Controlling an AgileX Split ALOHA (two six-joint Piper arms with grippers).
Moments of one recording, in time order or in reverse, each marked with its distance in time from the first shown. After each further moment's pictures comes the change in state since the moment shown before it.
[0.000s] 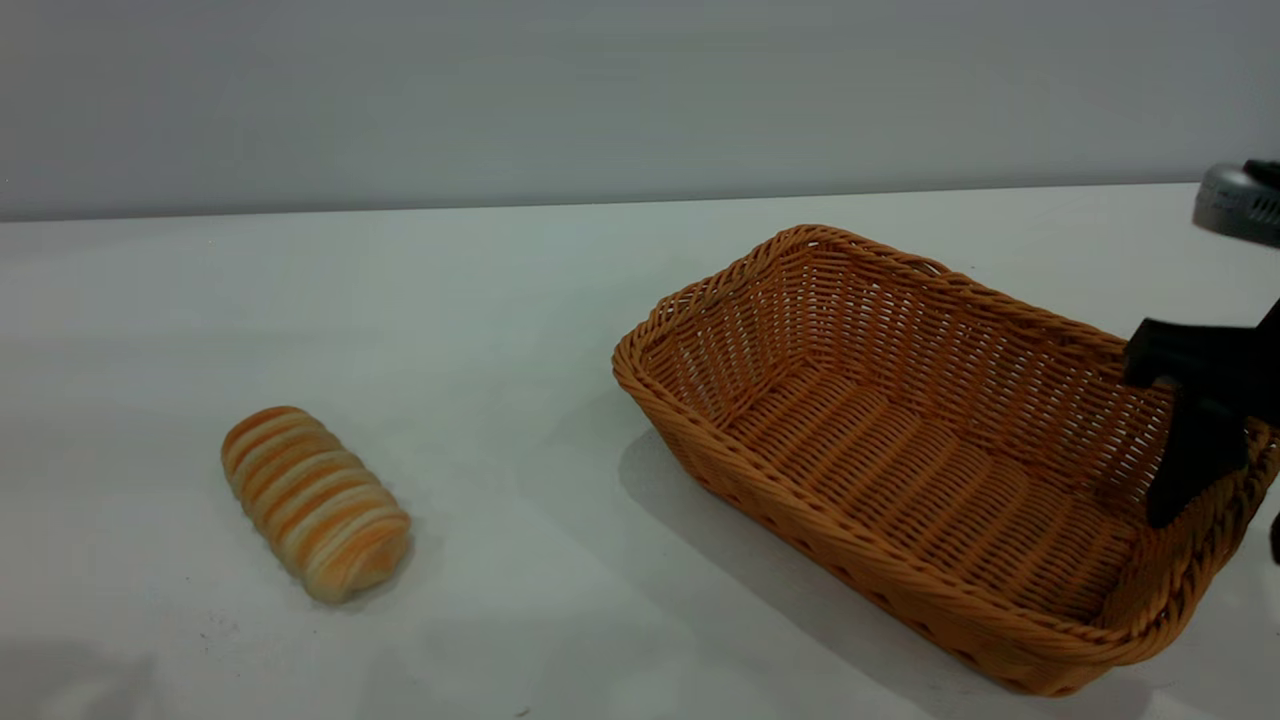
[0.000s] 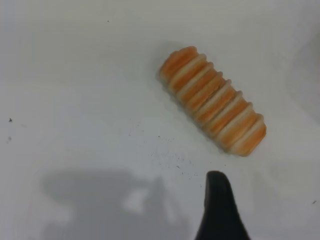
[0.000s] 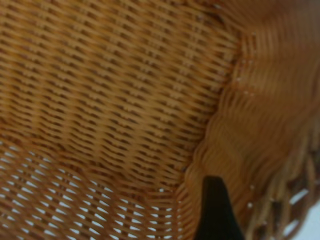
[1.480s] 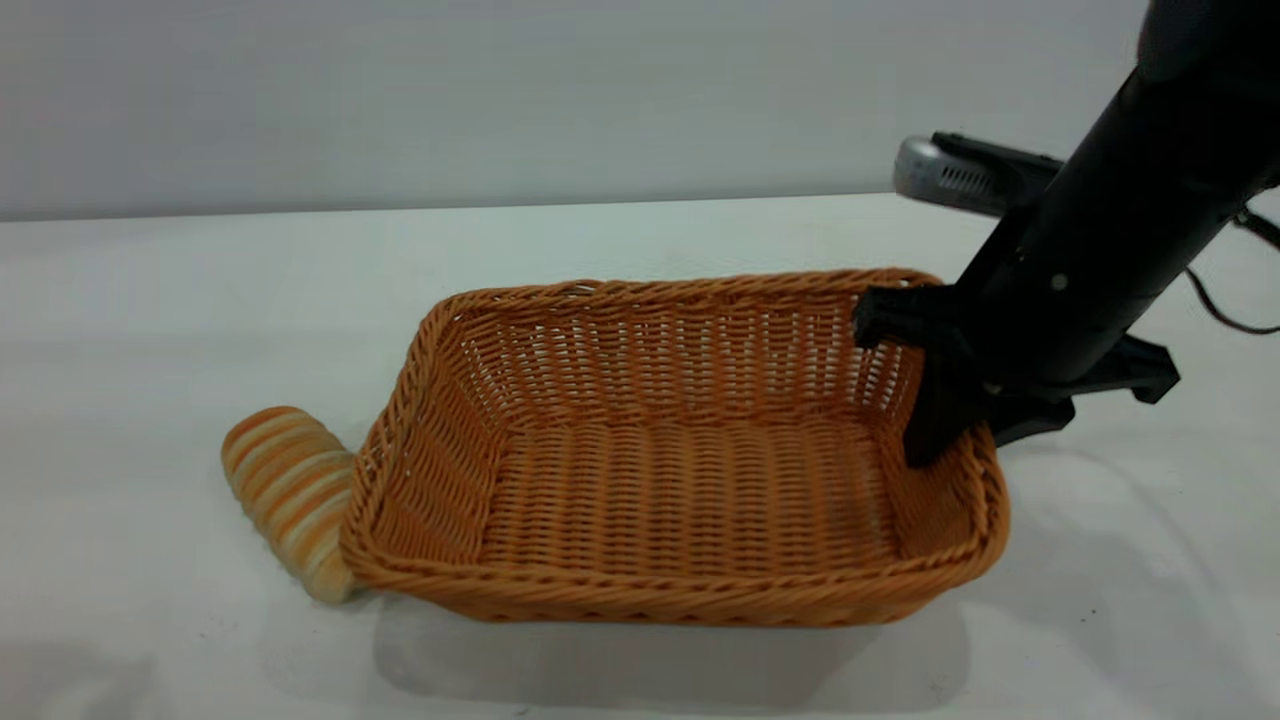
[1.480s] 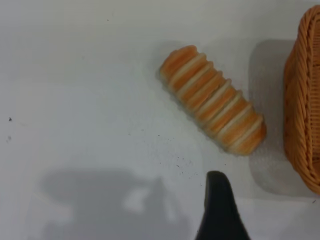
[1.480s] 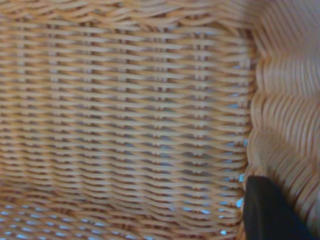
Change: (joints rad) left arm 0.000 0.000 0.000 0.000 0.003 0.001; right arm 0.173 0.250 -0.318 0.337 0.017 -0.457
